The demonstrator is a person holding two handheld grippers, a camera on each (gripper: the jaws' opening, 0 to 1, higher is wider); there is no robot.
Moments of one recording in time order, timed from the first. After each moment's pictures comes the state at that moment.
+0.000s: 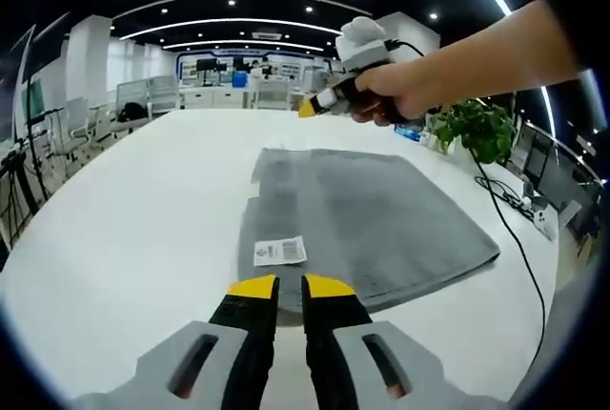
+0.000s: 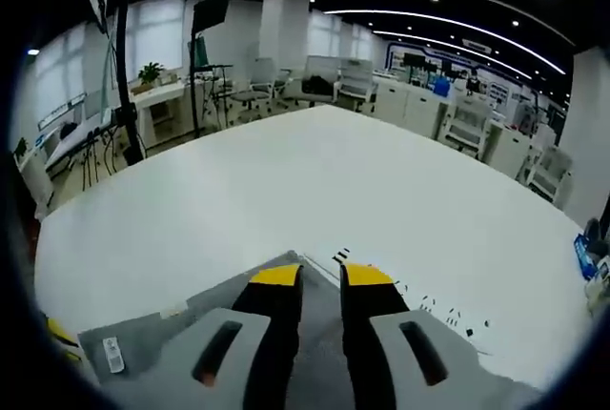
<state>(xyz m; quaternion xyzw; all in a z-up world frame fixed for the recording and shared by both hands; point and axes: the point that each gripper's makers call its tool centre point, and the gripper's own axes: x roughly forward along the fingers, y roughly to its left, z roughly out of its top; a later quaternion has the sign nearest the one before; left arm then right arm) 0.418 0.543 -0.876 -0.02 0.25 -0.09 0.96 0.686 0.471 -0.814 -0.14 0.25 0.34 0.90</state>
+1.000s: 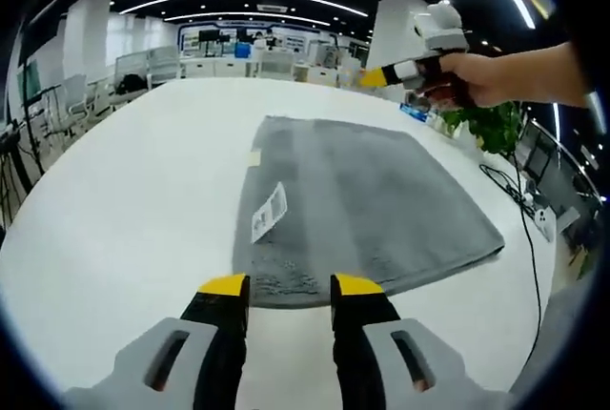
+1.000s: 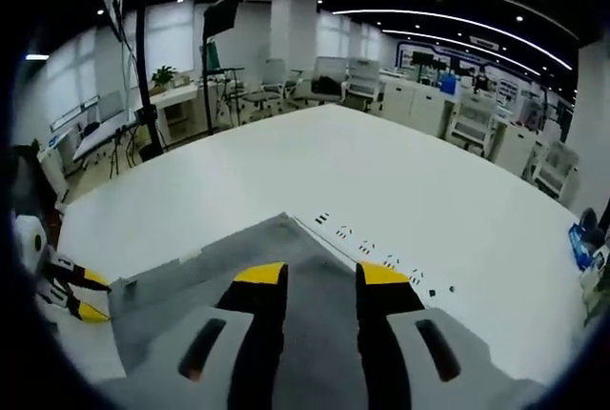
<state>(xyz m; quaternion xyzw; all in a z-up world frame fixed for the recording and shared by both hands) 0.419 0.538 -0.899 -0.03 0.31 -0.10 0.94 0.673 0.393 -0.798 -0.13 0.25 0.37 0.88</state>
